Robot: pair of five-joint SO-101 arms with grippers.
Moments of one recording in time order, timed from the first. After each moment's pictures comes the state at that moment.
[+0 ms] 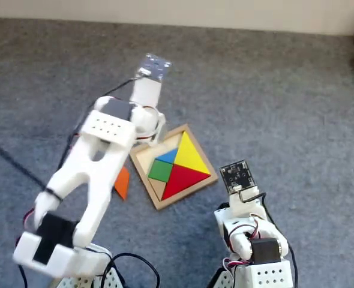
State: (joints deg) left arm 11.2 -4.4 15.2 65.0 3.0; right arm -12.3 -102.2 96.0 68.5 16.2
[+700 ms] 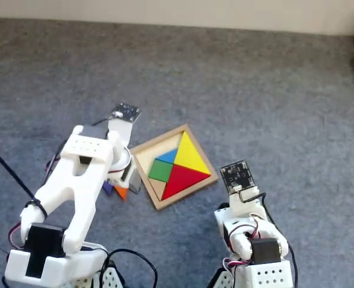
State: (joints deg) left arm 2.6 -9.3 39.9 68.3 -4.2; right arm -12.3 -102.2 96.0 68.5 16.2
